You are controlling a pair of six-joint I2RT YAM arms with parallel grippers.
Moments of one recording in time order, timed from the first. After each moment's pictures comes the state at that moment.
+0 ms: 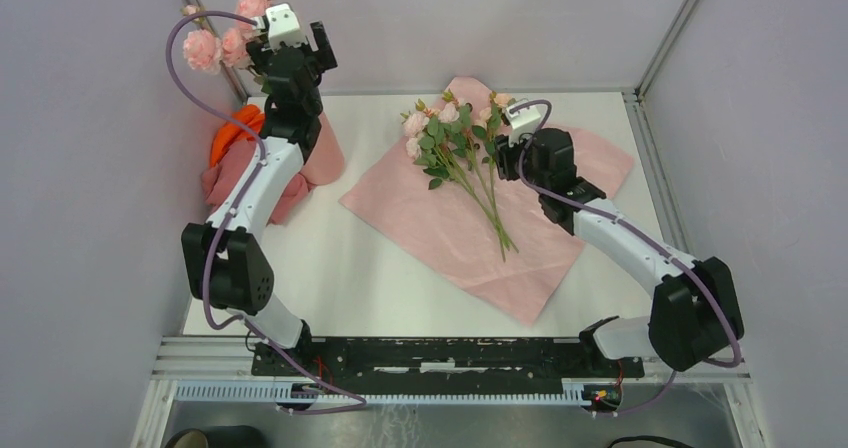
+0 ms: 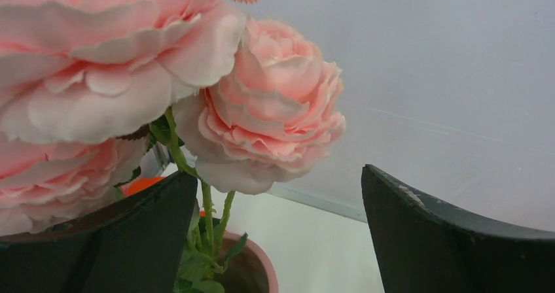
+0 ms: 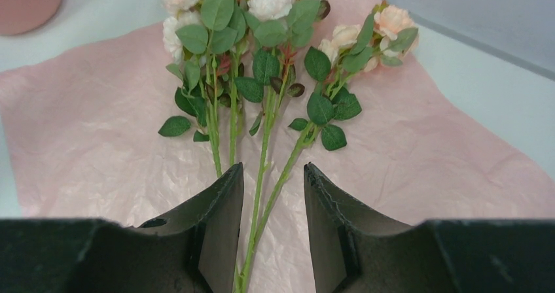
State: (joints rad) left arm -0.19 1.62 1.48 0.30 -0.50 0.00; right arm 0.44 1.33 0.93 0.11 0.02 -0.07
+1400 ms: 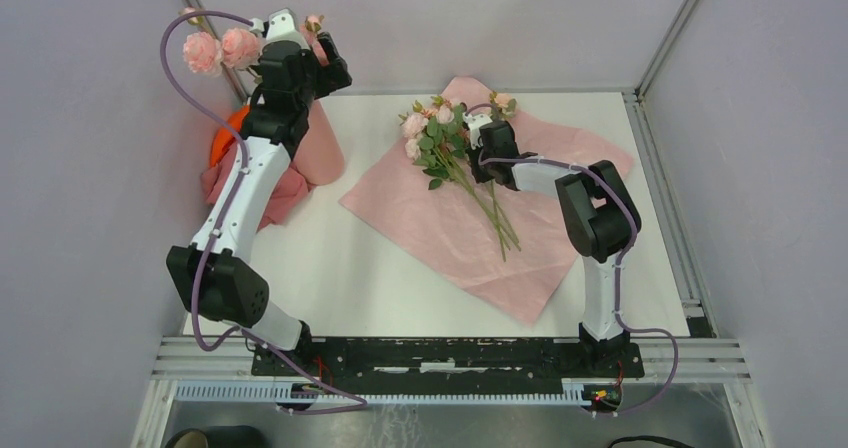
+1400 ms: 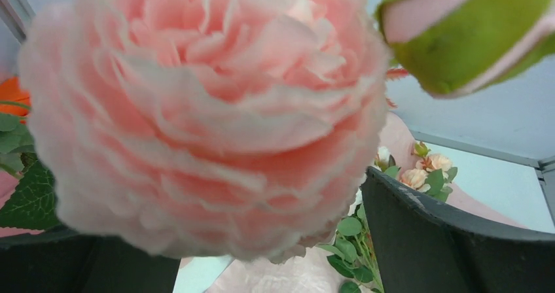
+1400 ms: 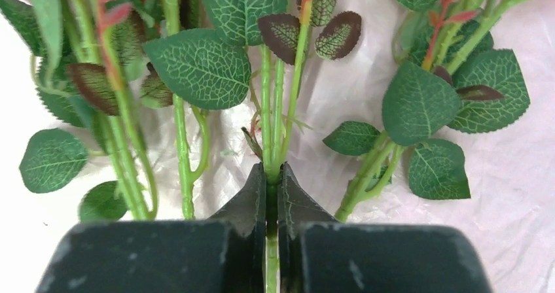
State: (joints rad) left arm -0.19 1.55 1.60 -0.27 -0.20 -0.33; right arm 0.42 2.08 1.32 0.03 0.00 -0.03
